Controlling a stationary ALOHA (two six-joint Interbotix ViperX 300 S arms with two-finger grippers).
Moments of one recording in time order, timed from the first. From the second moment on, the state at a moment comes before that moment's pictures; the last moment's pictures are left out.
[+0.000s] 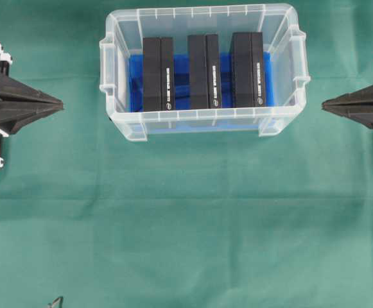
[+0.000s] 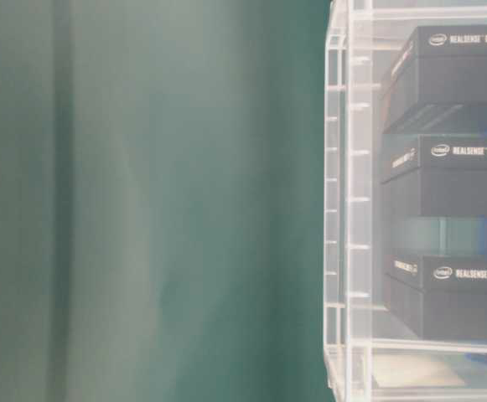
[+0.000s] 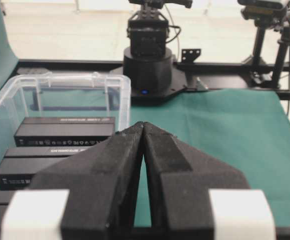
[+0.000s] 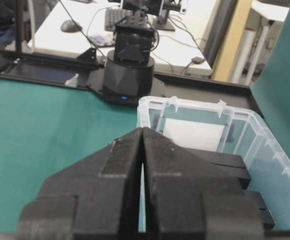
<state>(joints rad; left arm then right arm) 0.00 -0.96 1.17 0.00 -0.29 0.00 0.00 -0.96 1.17 0.00 -0.29 0.00</state>
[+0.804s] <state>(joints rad) 0.00 -0.90 0.71 0.02 0.07 -0.06 -0.04 -0.91 0.64 0.00 0.23 0.14</state>
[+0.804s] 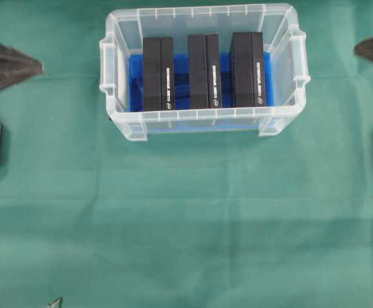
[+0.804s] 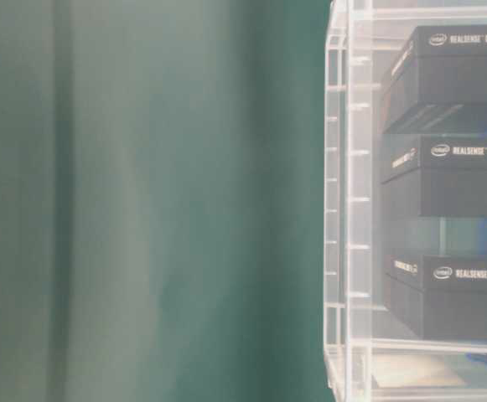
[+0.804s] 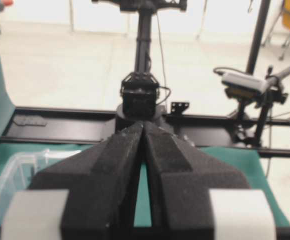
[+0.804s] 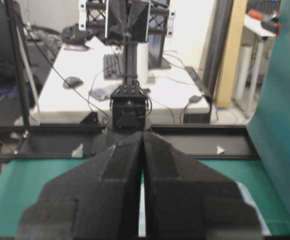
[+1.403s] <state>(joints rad) 0.00 -0.82 0.52 0.02 0.31 -0.08 -0.04 -0.84 0.44 0.00 0.63 0.17</state>
